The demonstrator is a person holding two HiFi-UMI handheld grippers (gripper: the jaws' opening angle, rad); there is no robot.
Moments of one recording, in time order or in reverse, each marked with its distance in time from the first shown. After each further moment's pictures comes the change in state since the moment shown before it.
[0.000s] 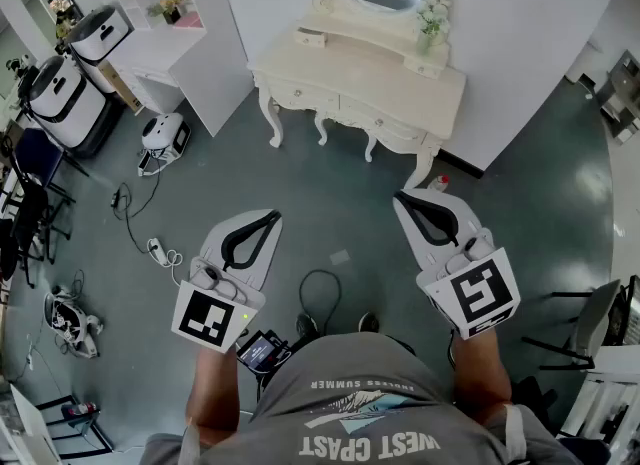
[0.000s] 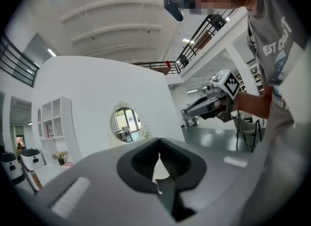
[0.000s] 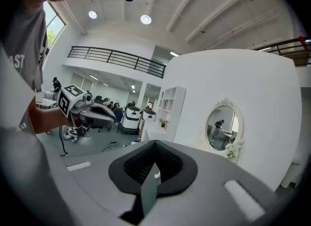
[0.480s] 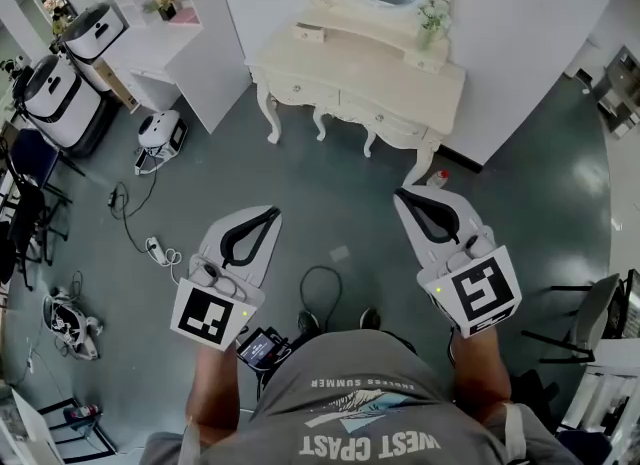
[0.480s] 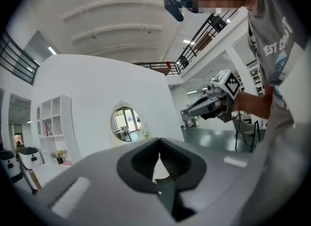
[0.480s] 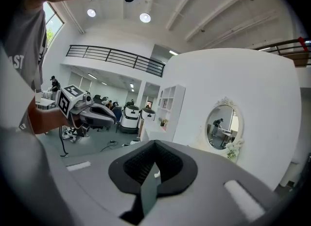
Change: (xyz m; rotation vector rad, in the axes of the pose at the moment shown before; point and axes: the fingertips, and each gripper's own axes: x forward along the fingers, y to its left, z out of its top) left arm -0.005 0.018 -0.007 -0.006 -0.009 -0.013; right arm 0.014 0.009 0.006 0.004 0.013 -0.015
